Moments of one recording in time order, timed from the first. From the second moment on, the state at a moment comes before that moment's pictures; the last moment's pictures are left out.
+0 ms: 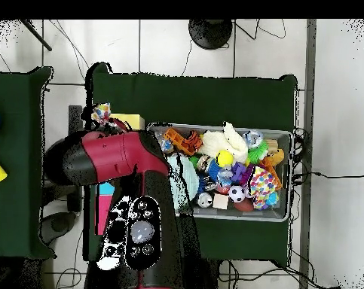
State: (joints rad) arm 0.10 -0.68 -0.02 1.45 -0.15 0.49 1.06
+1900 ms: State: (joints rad) arm 0.10 -0.62 -0.03 1.47 -0.16 0.29 1.06
